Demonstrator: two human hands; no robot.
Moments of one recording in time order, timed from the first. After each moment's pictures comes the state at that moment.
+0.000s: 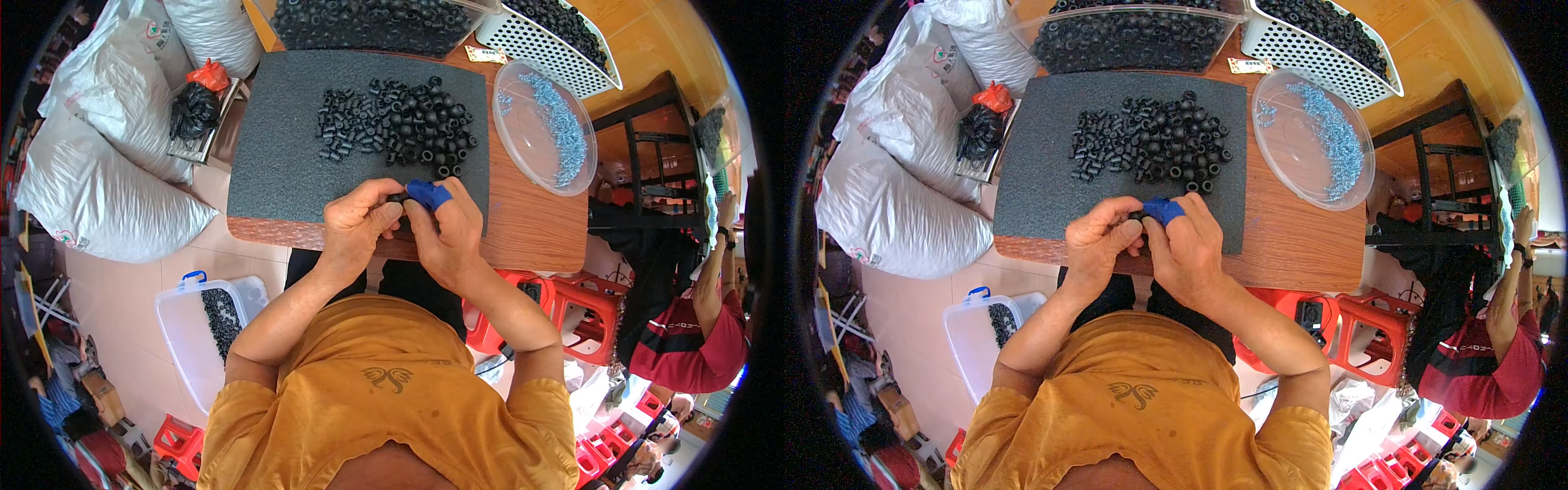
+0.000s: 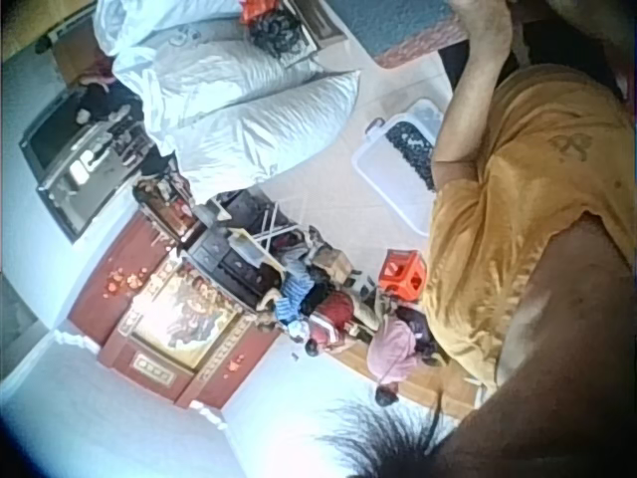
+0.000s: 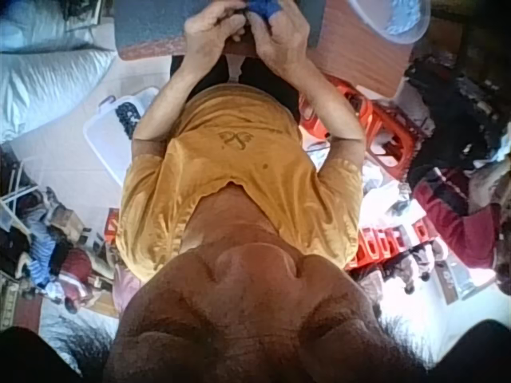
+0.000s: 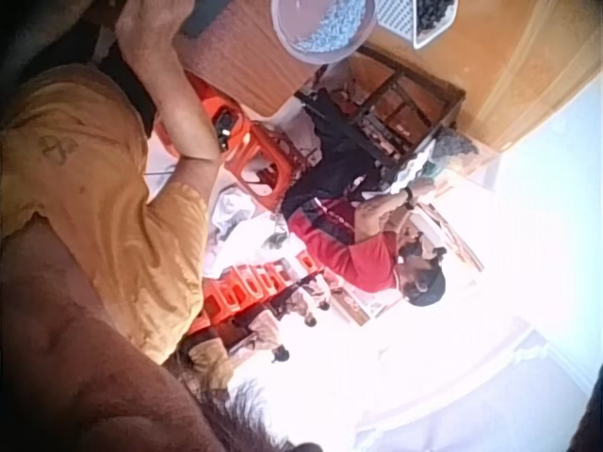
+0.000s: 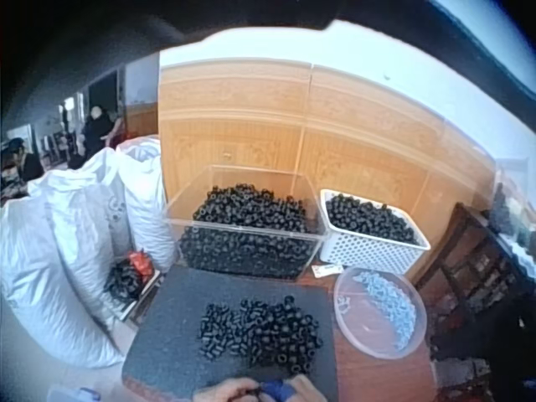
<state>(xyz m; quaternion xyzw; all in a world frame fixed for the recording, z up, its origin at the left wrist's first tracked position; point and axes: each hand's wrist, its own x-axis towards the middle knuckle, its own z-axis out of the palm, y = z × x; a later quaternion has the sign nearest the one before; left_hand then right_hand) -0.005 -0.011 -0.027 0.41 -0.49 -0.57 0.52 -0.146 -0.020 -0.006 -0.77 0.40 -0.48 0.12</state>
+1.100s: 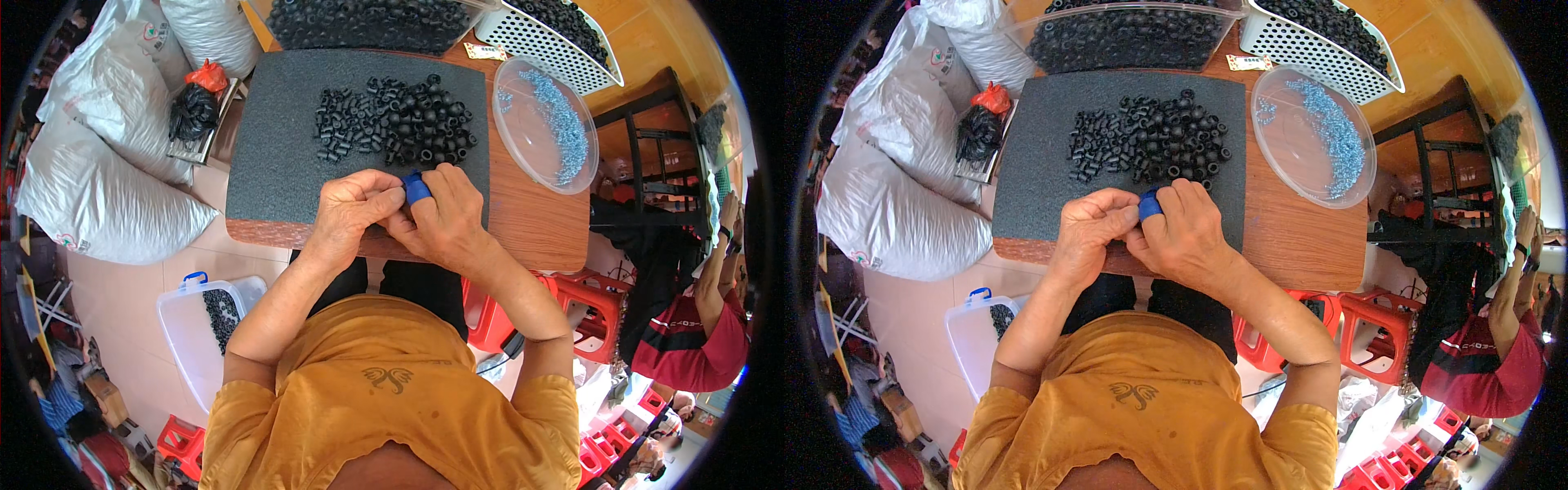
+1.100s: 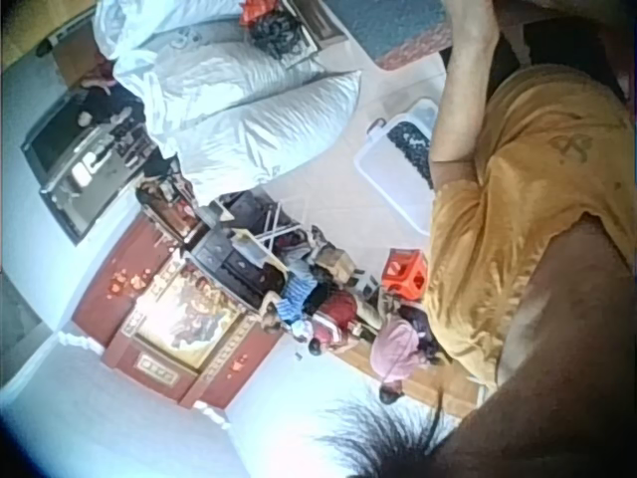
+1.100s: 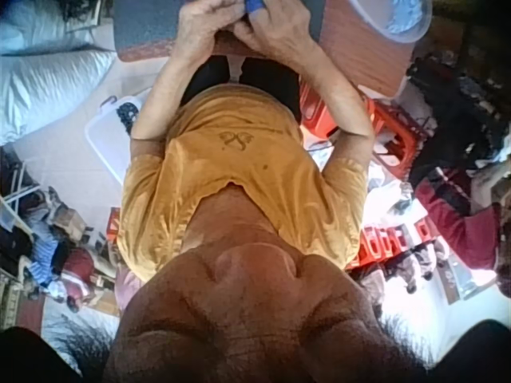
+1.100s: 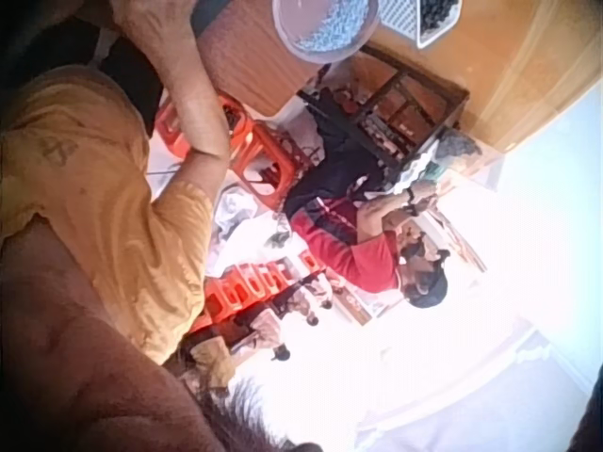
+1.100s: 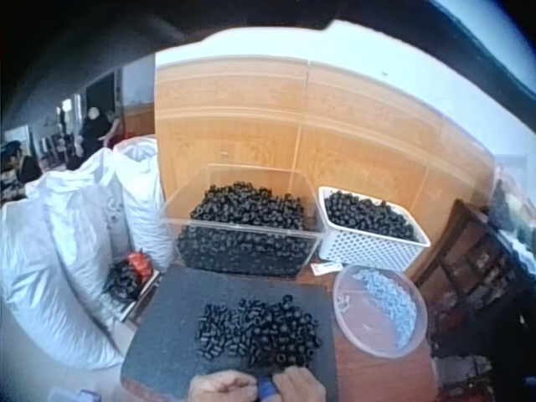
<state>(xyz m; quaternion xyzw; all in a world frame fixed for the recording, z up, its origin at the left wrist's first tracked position) 0.002 -0.028 -0.010 0.38 -0.37 -0.70 0.47 -0.151 -0.044 -0.007 -0.86 0.30 -0.40 -0.07</state>
